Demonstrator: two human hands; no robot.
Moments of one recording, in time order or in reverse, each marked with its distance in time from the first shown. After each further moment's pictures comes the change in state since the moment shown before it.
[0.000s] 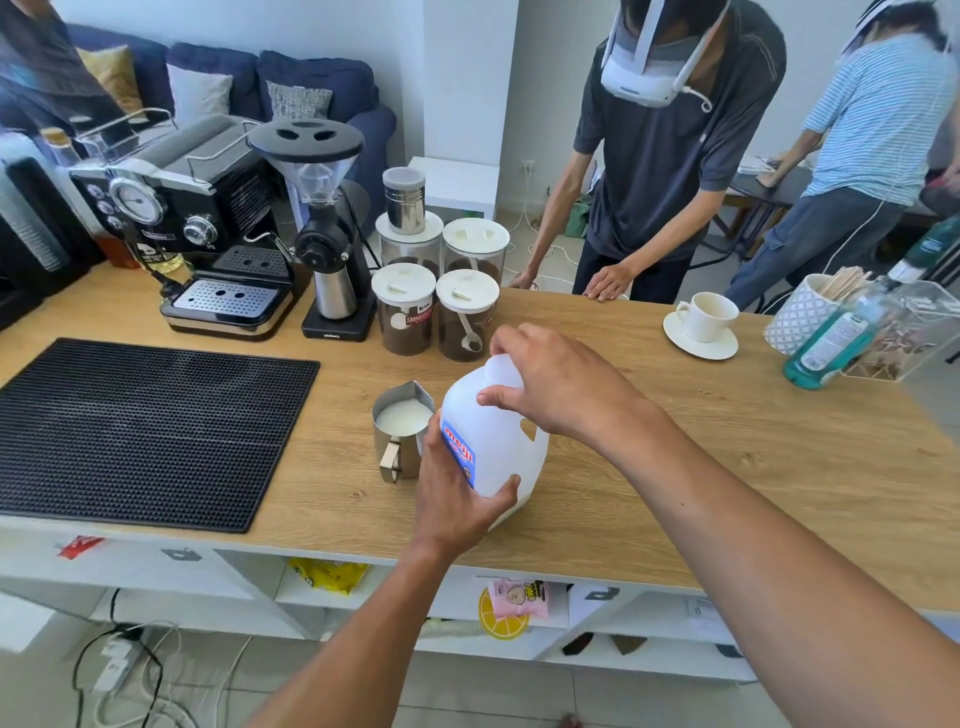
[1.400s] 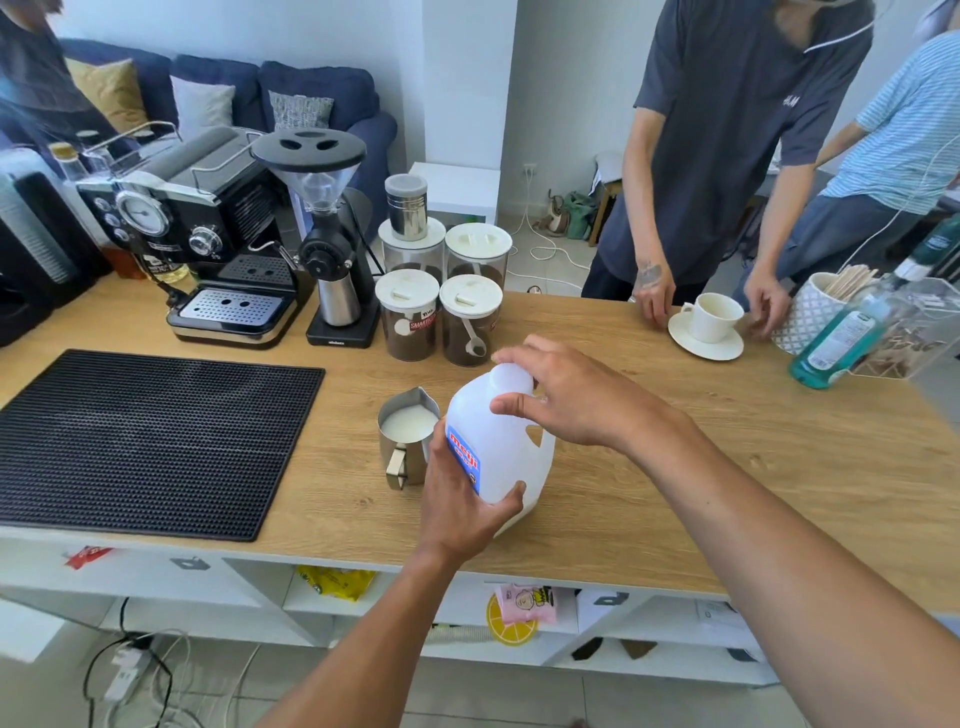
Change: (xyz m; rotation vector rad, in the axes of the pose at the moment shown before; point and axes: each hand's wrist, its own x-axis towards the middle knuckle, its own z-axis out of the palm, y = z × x) left_hand 0.000 -0.001 -0.002 0.017 -0.016 0.015; right_hand 0.001 0.023 0.013 0.200 -0.031 -0.040
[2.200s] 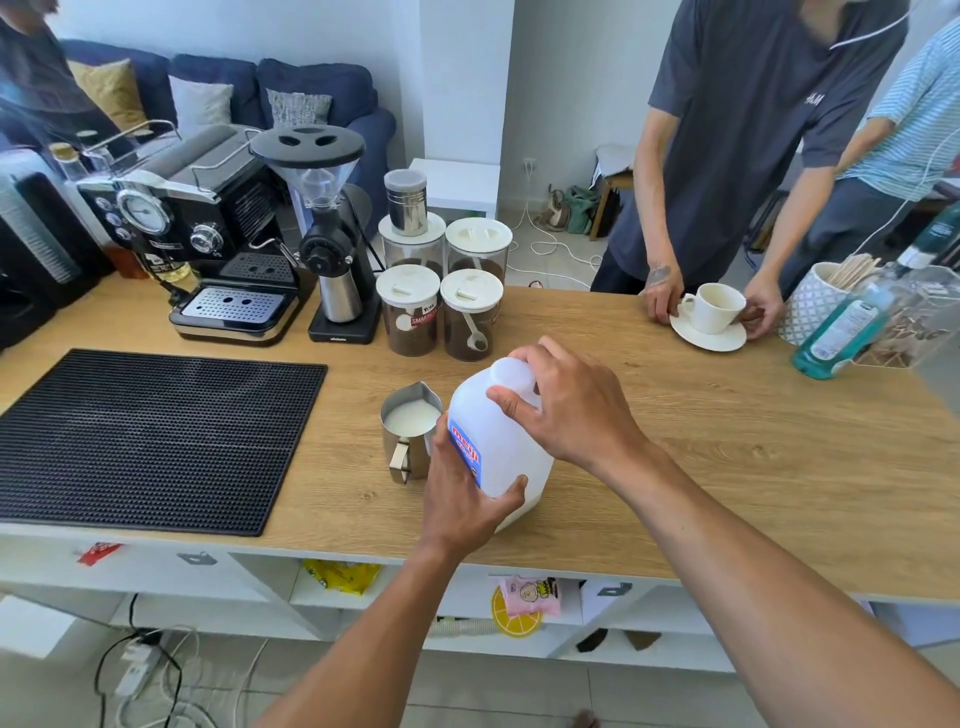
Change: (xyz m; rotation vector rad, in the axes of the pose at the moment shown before) left_hand -0.001 -0.001 -0.003 -0.015 -0.026 -0.011; right_hand -0.008 0.007 0.038 -0.205 0.395 0.009
